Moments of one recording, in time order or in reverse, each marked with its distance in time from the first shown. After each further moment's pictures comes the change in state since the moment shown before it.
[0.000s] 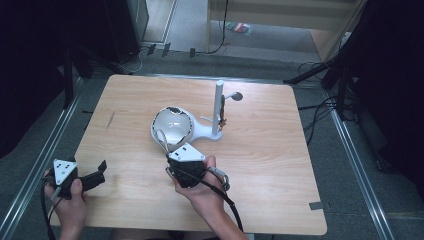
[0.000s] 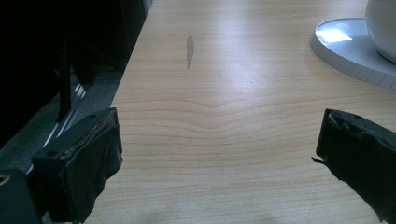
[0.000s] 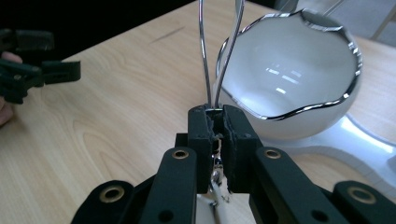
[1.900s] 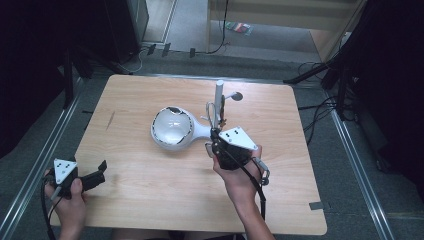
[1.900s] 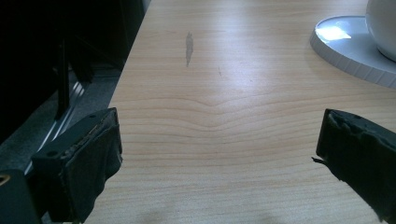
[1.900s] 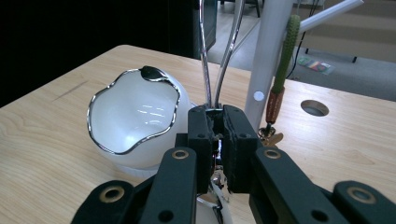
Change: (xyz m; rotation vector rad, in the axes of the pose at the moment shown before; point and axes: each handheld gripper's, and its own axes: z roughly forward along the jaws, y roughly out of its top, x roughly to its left) left arm 0.001 0.001 0.001 0.009 -0.004 -0.003; right arm -0.084 0.011 -0.056 -0.150 -0.258 0.131
